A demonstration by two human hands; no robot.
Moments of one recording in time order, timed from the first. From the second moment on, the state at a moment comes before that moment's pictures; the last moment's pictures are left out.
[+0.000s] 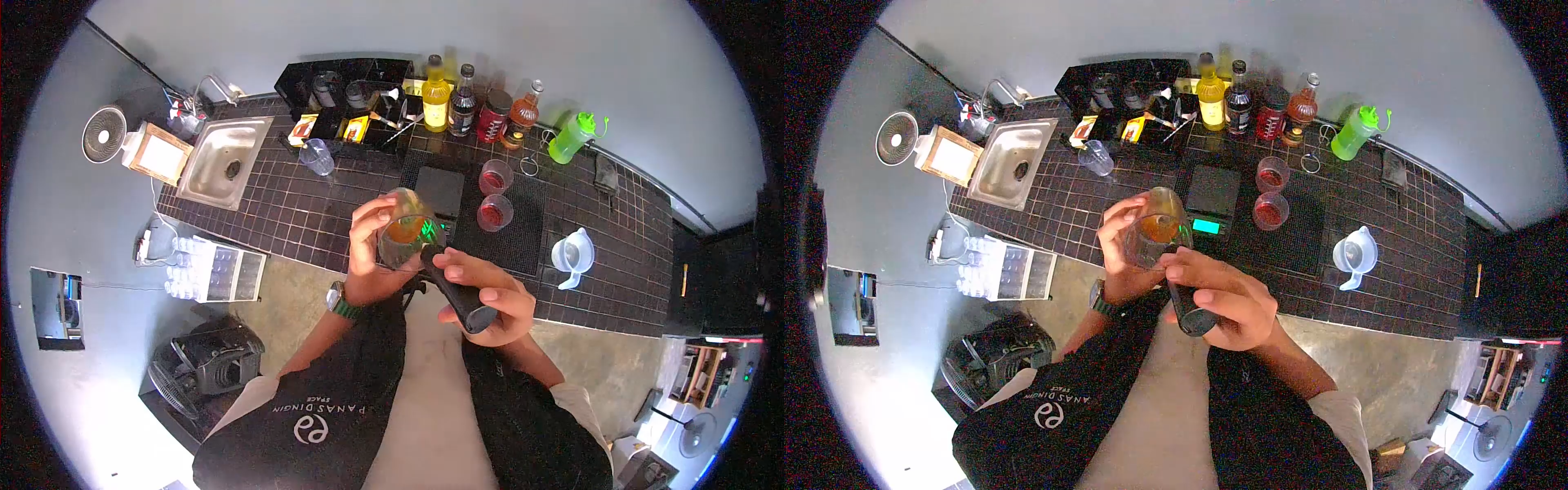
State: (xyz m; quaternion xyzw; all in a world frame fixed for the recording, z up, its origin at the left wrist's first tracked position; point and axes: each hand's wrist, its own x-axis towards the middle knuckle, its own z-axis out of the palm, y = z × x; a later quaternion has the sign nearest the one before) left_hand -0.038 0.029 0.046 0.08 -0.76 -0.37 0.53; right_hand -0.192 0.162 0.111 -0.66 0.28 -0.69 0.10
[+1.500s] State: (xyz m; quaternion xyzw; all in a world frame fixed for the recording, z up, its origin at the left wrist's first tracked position) left_hand -0.026 0.039 0.040 0.11 -0.78 -0.38 0.49; right_hand -0.192 0.173 0.101 -0.62 0.30 -0.72 0.10
